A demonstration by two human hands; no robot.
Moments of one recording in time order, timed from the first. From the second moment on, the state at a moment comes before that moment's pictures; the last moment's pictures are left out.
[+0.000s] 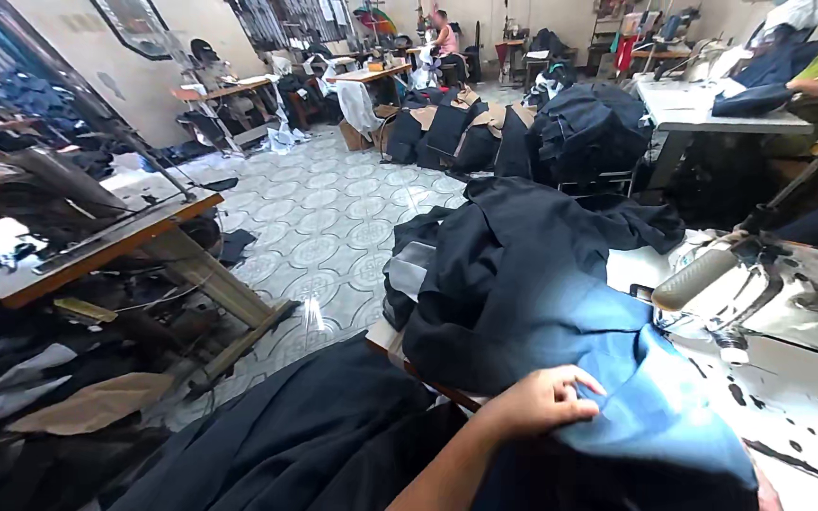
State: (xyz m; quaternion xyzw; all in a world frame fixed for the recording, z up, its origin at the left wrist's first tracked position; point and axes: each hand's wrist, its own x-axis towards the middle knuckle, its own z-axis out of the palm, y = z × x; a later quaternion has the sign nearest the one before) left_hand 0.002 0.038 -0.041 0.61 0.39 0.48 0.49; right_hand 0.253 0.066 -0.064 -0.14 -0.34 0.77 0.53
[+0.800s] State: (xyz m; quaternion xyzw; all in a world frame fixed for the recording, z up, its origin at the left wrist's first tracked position) left_hand 0.019 0.165 -0.040 0.70 0.66 0.12 0.25; right_hand 0.247 0.117 -0.053 -0.34 -0.36 0.81 0.32
